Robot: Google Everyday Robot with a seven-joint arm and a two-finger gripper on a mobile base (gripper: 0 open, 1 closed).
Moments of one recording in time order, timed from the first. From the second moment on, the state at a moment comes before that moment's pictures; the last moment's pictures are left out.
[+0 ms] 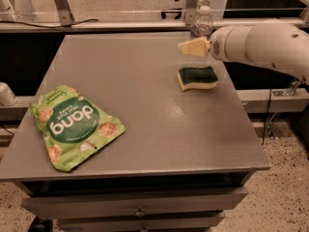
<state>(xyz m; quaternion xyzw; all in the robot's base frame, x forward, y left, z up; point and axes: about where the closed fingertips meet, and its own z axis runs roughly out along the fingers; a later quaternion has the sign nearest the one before) 0.708 -0.151 0.917 -0.19 0.81 0.10 0.54</state>
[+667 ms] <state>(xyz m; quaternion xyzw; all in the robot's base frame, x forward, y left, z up) 0.704 -0.161 0.919 -0.18 0.81 0.09 0.54</state>
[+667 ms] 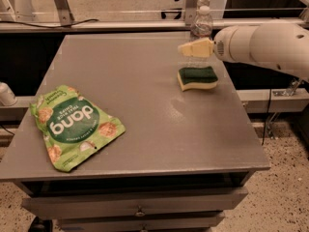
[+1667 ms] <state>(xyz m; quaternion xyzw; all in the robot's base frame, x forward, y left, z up) 0.660 -0.236 0.971 -0.21 0.77 0.18 0.58</state>
